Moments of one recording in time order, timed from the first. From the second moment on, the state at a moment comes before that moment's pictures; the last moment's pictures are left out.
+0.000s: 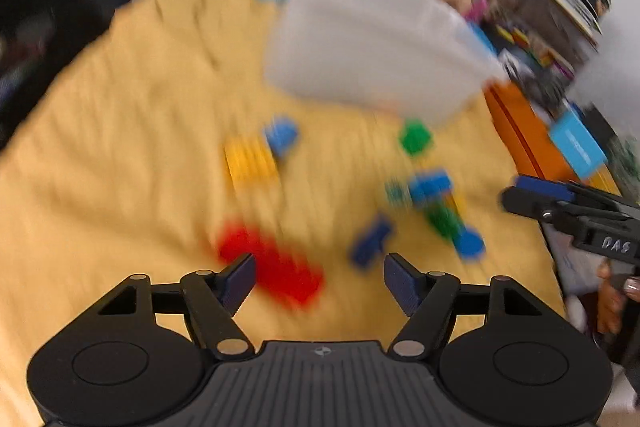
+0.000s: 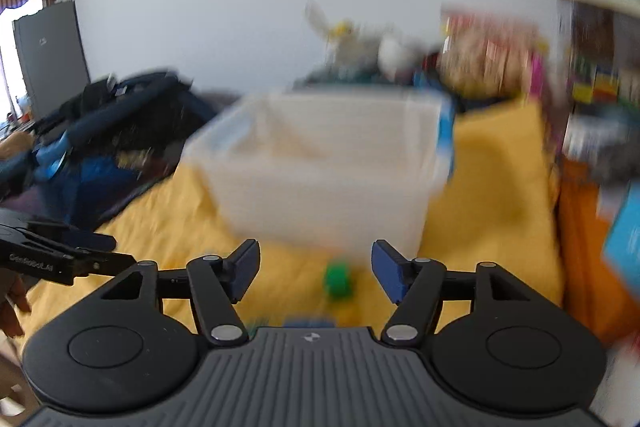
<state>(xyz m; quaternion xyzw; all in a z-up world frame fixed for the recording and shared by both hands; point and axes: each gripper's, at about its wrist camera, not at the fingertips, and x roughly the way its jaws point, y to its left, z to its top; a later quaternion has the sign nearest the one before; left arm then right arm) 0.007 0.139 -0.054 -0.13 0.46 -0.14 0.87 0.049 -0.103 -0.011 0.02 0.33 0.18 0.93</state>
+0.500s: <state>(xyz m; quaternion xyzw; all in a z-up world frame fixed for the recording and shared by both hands) -0.007 0.131 -0.057 -0.11 0.46 -0.06 0.88 -0.010 0.003 -0.063 -0.13 0.43 0.44 0.78</state>
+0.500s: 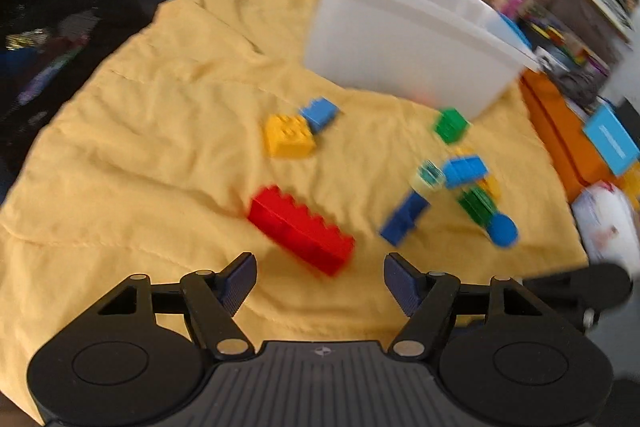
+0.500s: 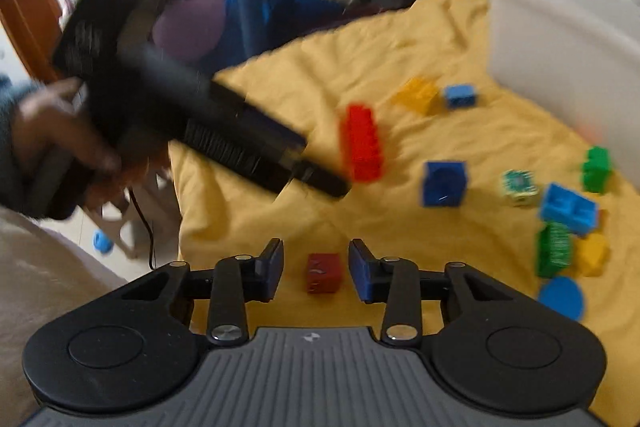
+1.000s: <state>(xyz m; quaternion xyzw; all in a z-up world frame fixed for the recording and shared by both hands) 0.021 0.130 -0.084 -0.14 0.48 -0.08 0.86 -0.014 -0.038 -0.063 -0.11 0.41 0.31 0.85</state>
